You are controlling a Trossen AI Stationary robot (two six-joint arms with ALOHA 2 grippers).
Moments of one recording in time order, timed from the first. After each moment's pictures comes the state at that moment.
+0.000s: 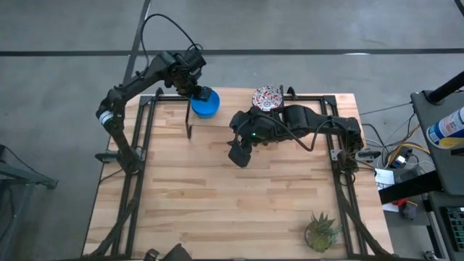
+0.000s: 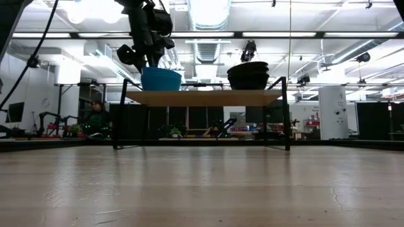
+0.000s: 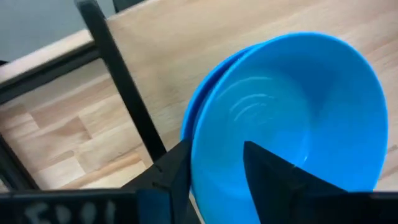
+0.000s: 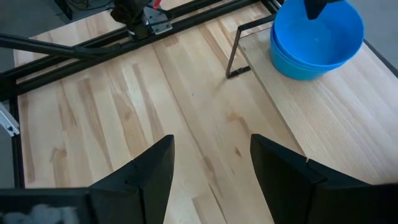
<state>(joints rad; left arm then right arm) 0.72 1.71 1.81 -1.34 0.03 -0.42 0.10 1.93 2.34 -1.23 0.27 0.45</state>
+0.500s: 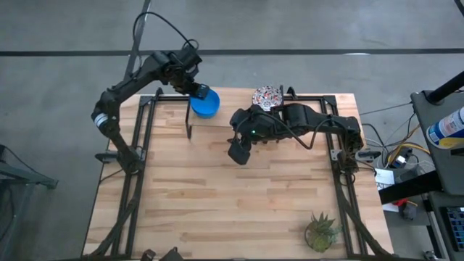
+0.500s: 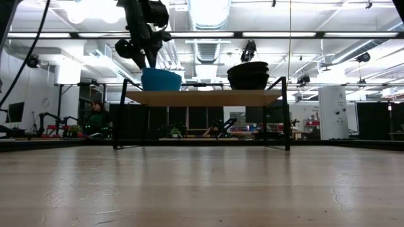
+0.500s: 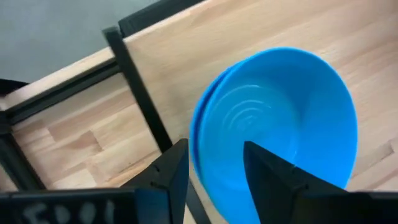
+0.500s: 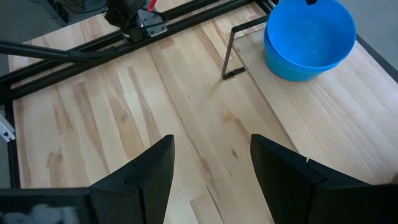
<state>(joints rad) 0.72 1.65 1.81 -1.32 0.00 -0.39 0.08 1.93 2.34 -1.23 0.28 0.46</state>
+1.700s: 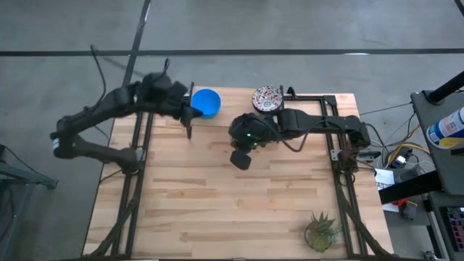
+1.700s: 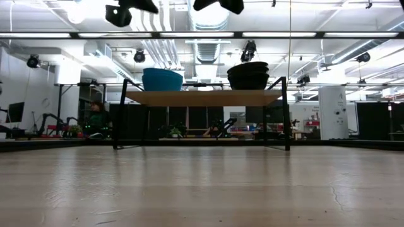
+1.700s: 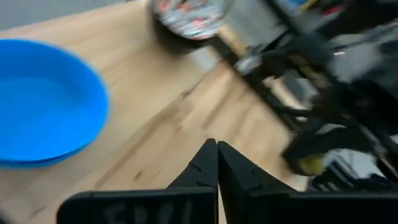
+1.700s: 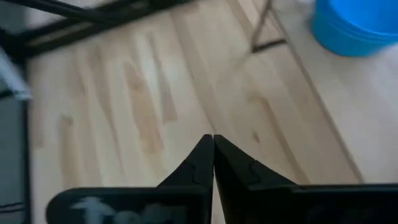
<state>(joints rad) 0.40 1.13 1.39 -0.80 0.18 -0.56 0.05 1.85 2.03 -1.06 0.13 0.39</state>
